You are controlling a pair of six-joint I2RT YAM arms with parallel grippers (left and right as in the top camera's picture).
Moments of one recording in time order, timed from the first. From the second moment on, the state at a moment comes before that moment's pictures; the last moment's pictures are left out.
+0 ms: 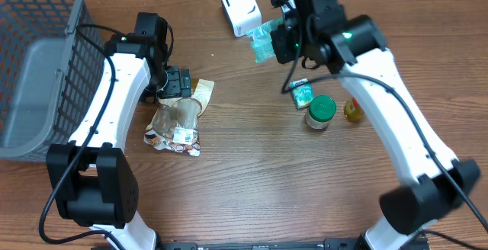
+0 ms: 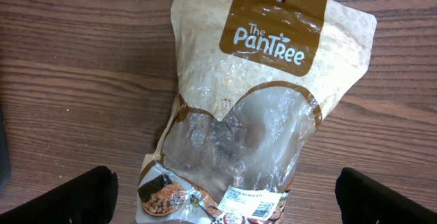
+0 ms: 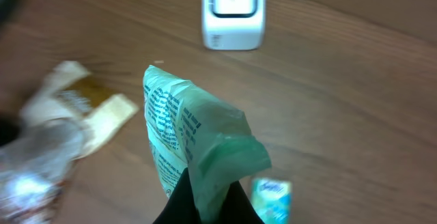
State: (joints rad) left arm -0.10 1.84 1.55 -1.12 -0.06 -0.22; right arm 0.43 1.83 1.88 -0.95 -0.01 0.01
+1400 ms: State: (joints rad) left arm -0.10 1.84 1.55 -1.12 -0.06 -0.22; right arm 0.53 2.32 1.88 0.08 0.57 -0.78
